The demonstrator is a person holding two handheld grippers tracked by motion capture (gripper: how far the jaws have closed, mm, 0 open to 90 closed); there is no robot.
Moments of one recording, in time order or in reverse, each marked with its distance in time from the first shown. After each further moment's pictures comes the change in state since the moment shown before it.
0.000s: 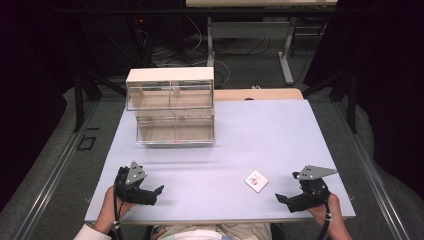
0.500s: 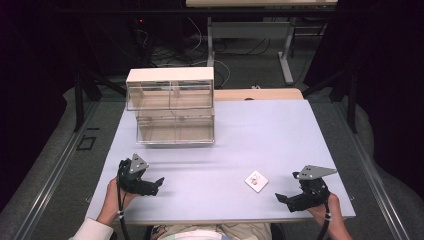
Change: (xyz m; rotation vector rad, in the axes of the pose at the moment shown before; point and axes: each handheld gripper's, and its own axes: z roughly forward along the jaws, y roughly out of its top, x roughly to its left) left arm 0.016 0.012 0.016 0.038 0.038 -0.025; right arm -0.001 0.000 0.000 0.006 -0.007 0.004
